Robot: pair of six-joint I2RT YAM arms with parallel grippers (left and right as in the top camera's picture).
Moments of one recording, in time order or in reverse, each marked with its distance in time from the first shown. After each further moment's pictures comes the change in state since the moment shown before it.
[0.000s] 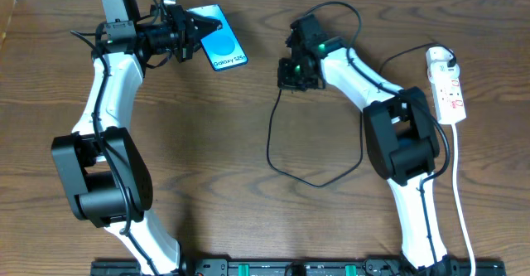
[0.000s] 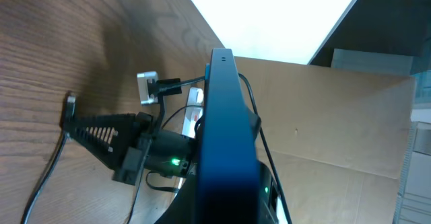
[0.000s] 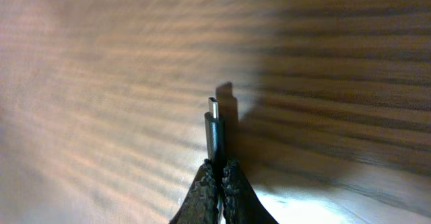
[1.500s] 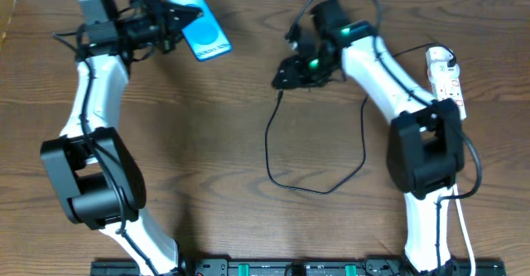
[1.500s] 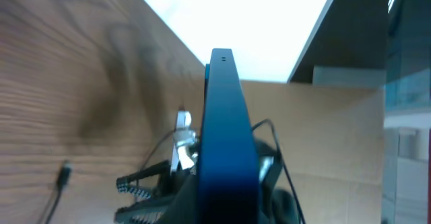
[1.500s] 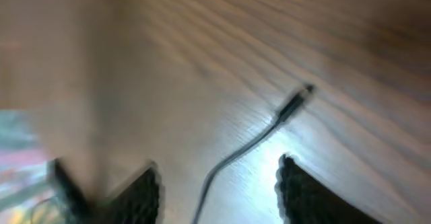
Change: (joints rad) left arm 0.083 0.000 0.000 0.159 0.034 -0.087; right arm -0.036 -0.168 -0.003 -0.238 -0.248 -0.316
